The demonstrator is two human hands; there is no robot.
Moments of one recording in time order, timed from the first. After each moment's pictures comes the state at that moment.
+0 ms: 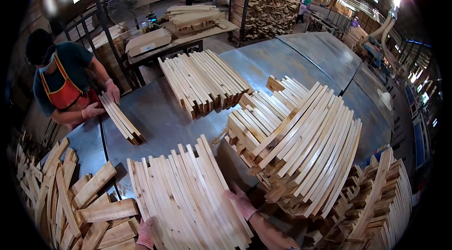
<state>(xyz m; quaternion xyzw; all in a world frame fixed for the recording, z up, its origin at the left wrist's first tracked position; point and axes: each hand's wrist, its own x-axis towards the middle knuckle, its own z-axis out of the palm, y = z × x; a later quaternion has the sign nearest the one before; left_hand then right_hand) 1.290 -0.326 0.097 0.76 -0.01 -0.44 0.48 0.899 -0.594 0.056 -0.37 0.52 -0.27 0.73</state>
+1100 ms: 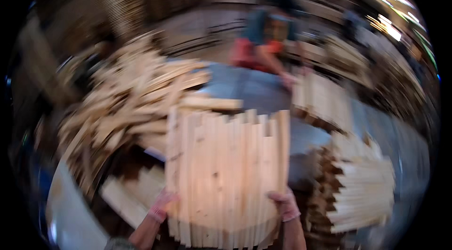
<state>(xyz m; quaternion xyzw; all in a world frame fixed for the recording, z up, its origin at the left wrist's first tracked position) 0.959 -0.233 0.329 0.63 0.12 -0.25 0.73 0.851 -0.669 0.231 -0.35 0.21 0.01 0.91</state>
